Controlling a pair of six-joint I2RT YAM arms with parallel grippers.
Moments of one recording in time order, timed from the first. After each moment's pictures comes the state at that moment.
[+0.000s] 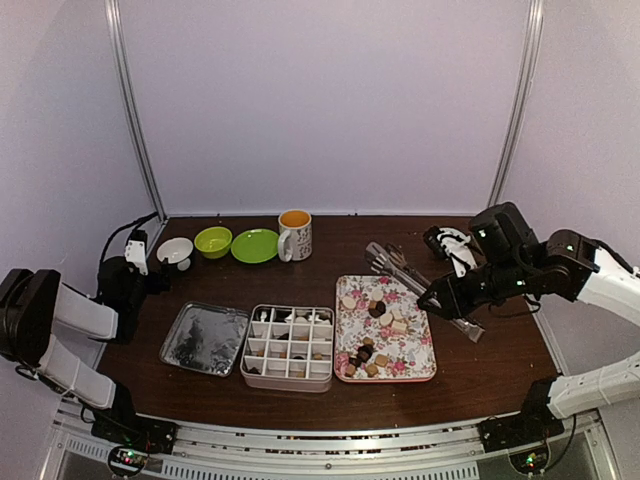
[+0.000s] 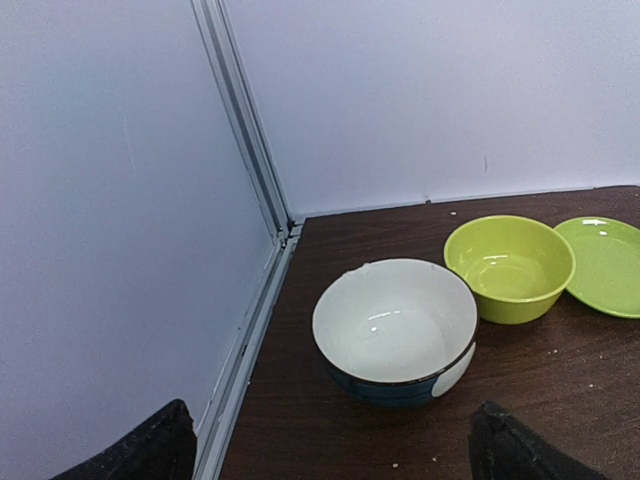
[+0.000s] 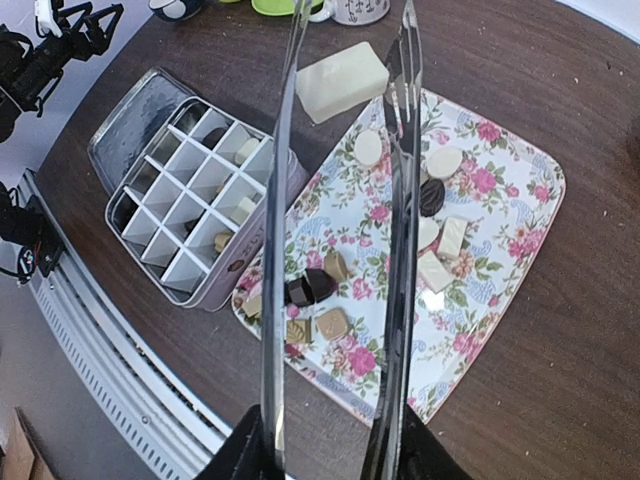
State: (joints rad) left arm 0.01 1.42 0.30 0.97 -0.15 0.18; right arm 0.84 1.05 1.04 -0.79 -0.01 0.33
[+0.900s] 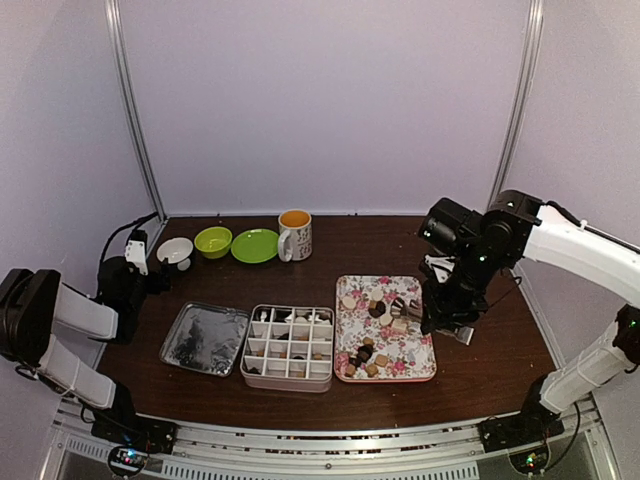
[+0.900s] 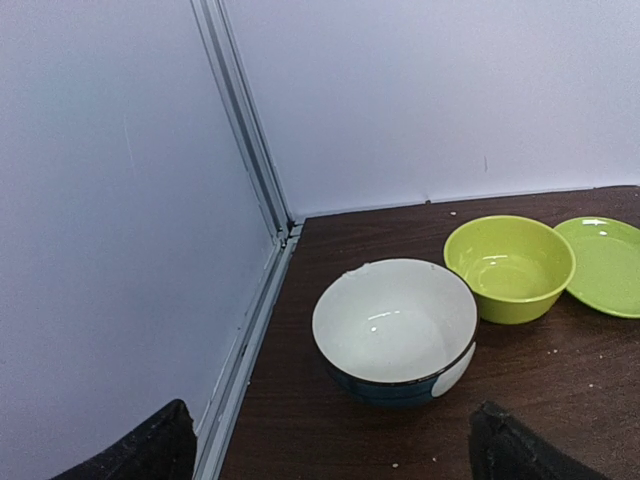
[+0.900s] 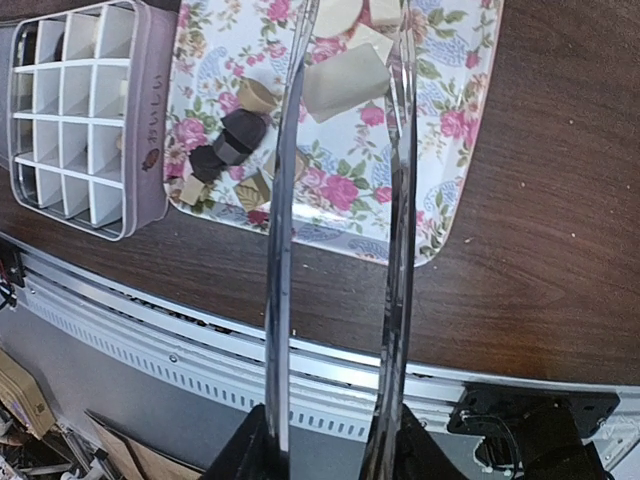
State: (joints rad) left arm 0.01 1.42 0.30 0.97 -0.15 0.18; right arm 0.84 1.39 1.36 -1.32 -0.13 0.72
